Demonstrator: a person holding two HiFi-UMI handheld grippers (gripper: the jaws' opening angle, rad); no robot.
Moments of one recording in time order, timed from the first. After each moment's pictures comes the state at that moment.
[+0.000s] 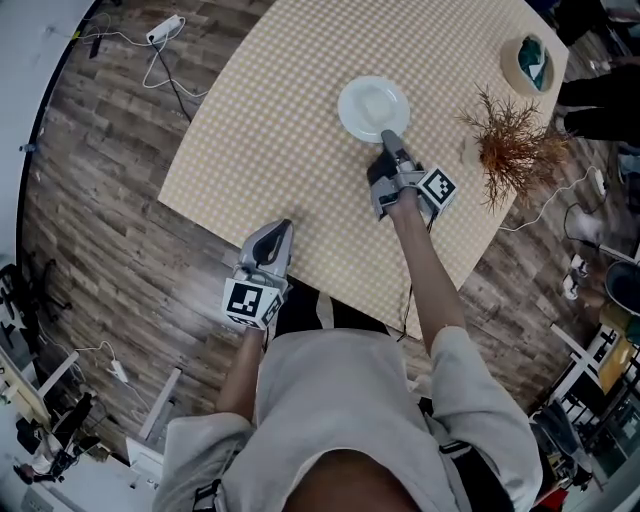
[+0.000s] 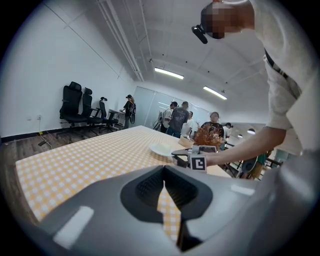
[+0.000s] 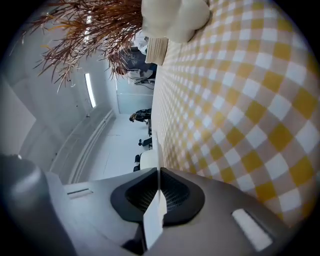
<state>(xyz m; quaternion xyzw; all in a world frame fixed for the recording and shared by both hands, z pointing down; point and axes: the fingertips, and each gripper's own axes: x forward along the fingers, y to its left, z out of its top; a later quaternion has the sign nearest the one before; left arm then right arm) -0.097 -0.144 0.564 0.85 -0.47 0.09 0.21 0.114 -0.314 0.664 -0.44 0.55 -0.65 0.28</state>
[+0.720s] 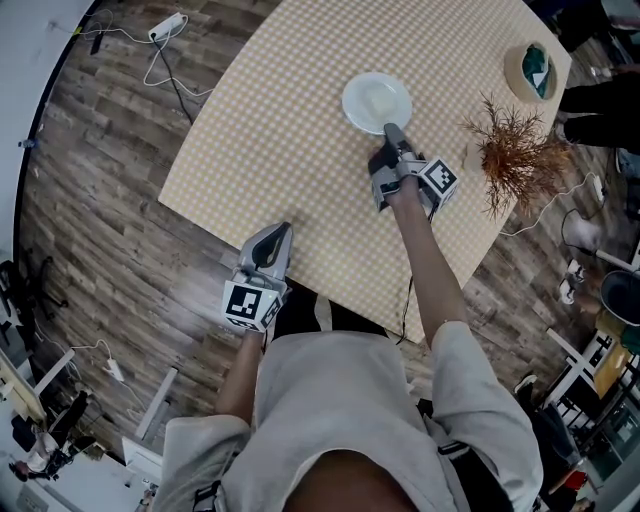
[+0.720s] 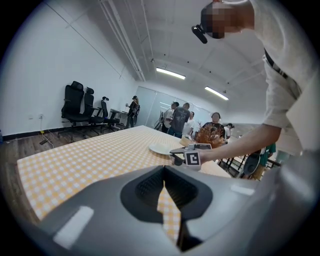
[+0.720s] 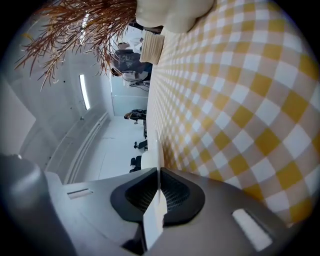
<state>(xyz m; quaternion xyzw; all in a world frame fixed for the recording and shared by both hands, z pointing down) -0.099 -0.142 0.564 0.85 -0.47 0.08 0.22 0.116 -0.343 0.664 -0.44 0.53 -0.65 0.31</state>
